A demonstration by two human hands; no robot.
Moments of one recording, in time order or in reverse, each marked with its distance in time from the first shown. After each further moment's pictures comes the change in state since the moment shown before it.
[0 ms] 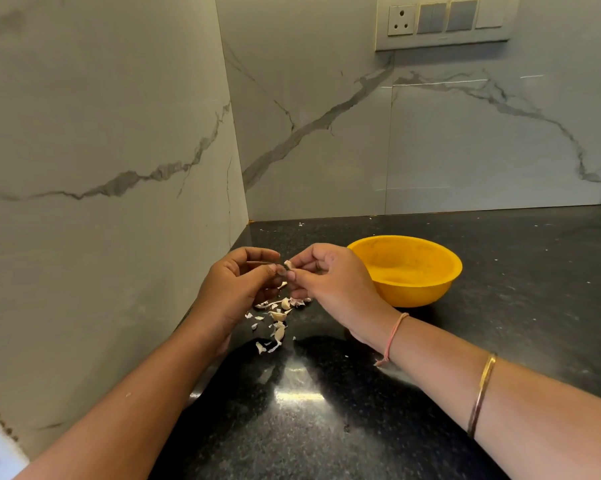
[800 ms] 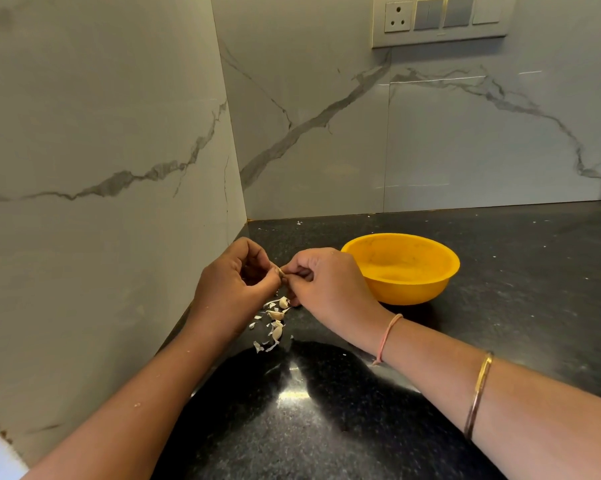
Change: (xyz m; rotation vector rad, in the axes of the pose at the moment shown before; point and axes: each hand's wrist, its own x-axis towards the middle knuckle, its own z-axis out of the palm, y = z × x) left_hand -0.003 -0.004 -0.001 0.517 0.096 0.346; right_hand -0.003 -0.001 0.002 -0.433 0.018 -0.233
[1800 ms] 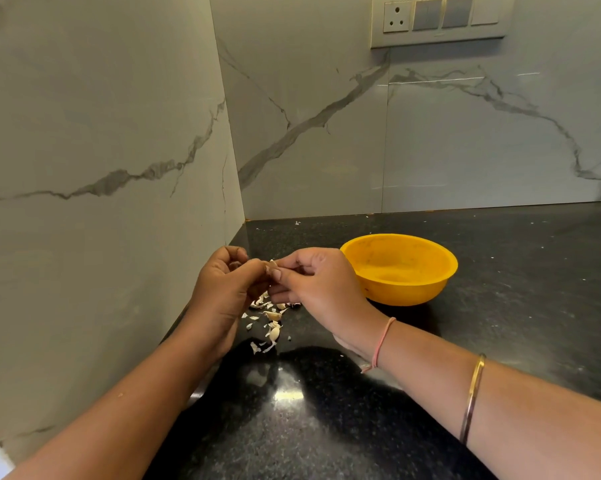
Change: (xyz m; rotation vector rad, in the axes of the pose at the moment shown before) left_hand 0.005 0.003 0.007 -0.680 0.013 -0.376; right_hand -0.002 -0.006 0.006 0.522 -0.024 0.209
